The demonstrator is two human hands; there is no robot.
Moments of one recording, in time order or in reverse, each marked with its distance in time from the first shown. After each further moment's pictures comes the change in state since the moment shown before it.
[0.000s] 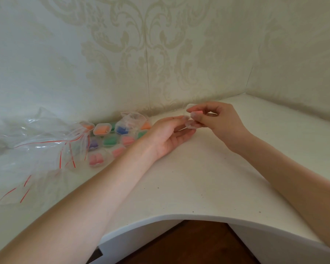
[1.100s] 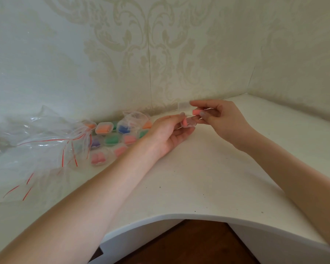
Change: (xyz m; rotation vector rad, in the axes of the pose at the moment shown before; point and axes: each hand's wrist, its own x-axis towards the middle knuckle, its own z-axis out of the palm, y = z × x) left_hand -0.003 0.003 0.004 -0.005 0.116 0.009; right_hand 0.003 -0.003 -0.005 -0.184 -0.063 -0.047
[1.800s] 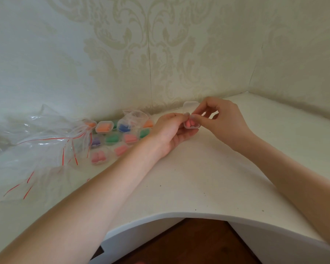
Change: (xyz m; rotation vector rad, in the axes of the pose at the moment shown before) left_hand 0.000 -0.004 0.001 0.138 -0.059 0.081; right_hand -0.006 -0.001 0.004 -0.298 0.096 -0.155
